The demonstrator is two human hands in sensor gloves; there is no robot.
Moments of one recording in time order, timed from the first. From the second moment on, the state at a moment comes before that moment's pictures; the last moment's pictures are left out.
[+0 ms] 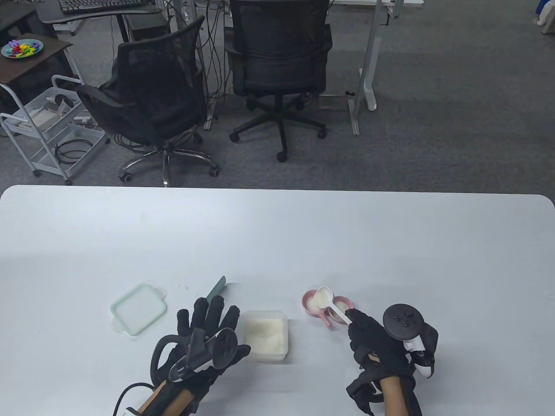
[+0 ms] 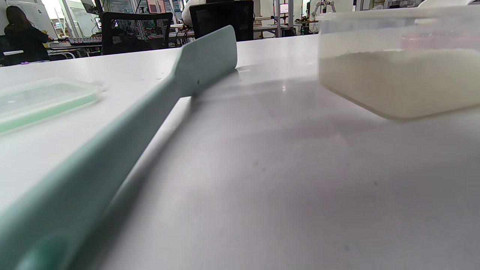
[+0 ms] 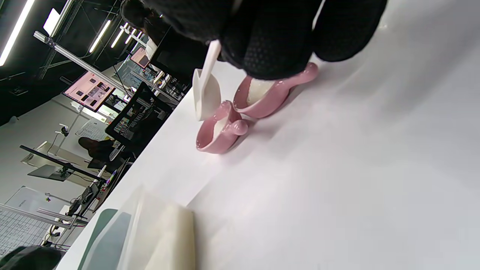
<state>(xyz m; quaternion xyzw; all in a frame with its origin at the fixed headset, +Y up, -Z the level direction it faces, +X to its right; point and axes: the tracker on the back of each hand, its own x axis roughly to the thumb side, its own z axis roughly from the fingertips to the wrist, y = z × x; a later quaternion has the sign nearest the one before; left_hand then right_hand) -0.163 -0.717 -0.295 -0.07 -0.11 -0.05 0.99 0.199 -0.724 -0.311 -0.07 0.12 0.89 0.43</state>
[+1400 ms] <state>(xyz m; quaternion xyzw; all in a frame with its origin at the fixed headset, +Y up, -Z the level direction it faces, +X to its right) -0.161 -0.719 -0.295 -0.07 -0.12 -0.05 0.99 0.104 -0.700 -0.291 0.00 -0.04 0.99 -0.10</state>
